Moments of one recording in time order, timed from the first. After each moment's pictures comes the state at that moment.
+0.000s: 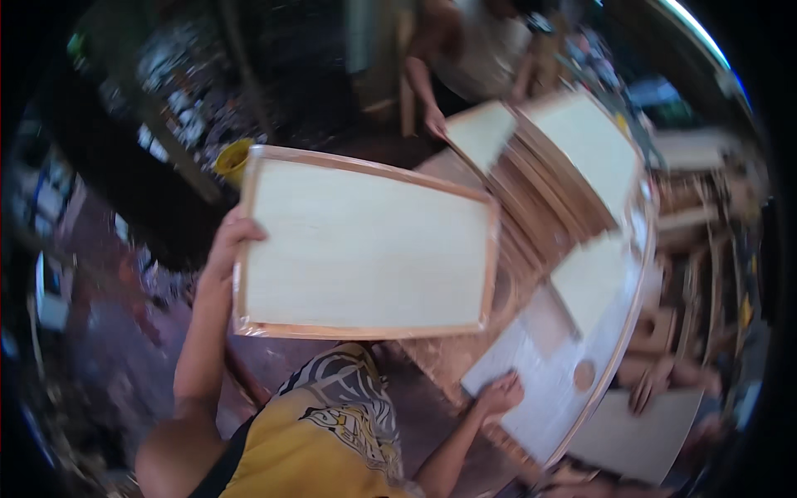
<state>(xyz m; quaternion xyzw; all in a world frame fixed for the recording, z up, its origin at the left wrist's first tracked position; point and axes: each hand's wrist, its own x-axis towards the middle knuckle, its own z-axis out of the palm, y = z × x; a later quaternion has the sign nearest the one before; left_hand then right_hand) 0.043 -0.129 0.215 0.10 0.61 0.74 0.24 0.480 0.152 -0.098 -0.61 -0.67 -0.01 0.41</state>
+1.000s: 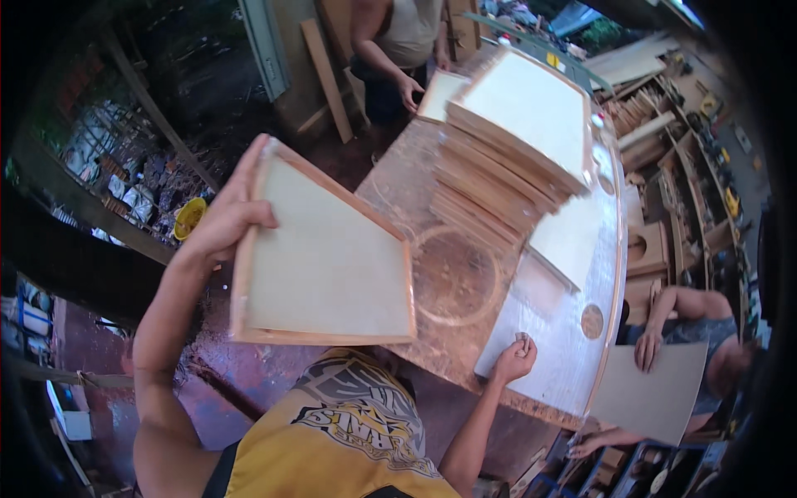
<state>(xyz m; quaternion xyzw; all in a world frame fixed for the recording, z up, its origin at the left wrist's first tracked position) -0.036 -0.001 0.297 0.40 0.63 0.59 0.33 0.416 0.182 -0.070 -0.55 -0.47 0.20 0.66</state>
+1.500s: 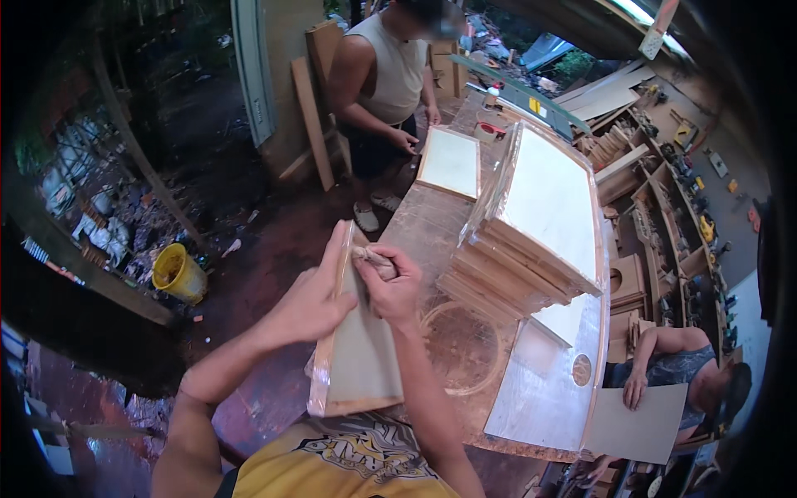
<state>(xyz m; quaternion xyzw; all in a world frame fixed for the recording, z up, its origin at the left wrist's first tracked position) -0.093 0.052 0.272 0.55 0.66 0.43 0.29 0.005 0.172 0.185 -0.16 -0.64 0.56 0.50</state>
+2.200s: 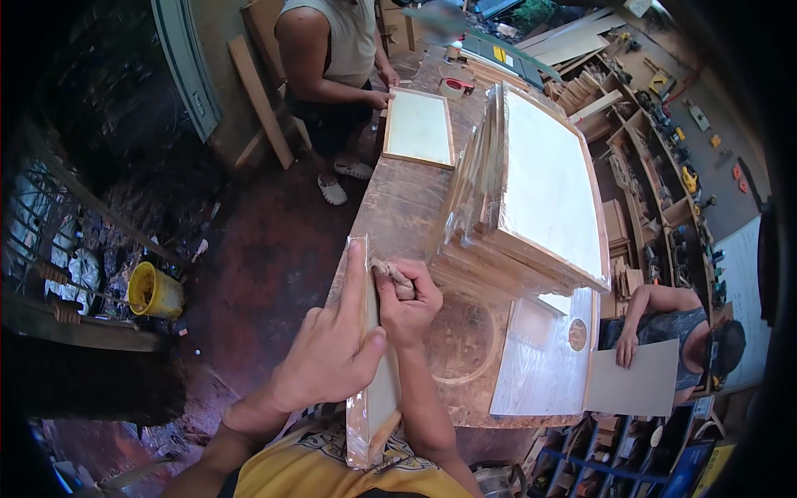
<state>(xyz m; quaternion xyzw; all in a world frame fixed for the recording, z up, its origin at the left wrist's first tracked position) -0.090 0.100 0.280 0.63 0.60 0.41 0.27 0.004 0.202 0.175 -0.29 -0.60 0.42 0.62</state>
